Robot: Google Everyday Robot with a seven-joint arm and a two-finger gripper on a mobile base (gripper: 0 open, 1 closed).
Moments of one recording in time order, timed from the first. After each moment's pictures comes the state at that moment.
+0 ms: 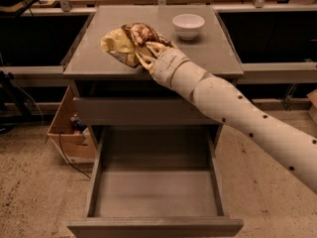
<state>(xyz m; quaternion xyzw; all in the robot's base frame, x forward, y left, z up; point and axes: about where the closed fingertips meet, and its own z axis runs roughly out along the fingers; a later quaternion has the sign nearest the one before) 0.673 0.033 0.938 -0.44 0.51 0.00 0.73</state>
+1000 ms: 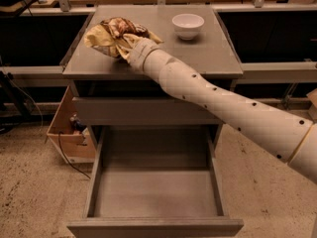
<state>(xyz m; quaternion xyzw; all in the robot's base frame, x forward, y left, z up) 0.758 0.099 0.920 -0.48 0.48 -0.05 0.73</state>
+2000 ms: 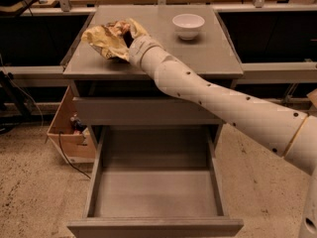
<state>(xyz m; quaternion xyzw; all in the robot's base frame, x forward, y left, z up) 0.773 0.099 0.928 -0.46 0.49 -0.07 0.74</state>
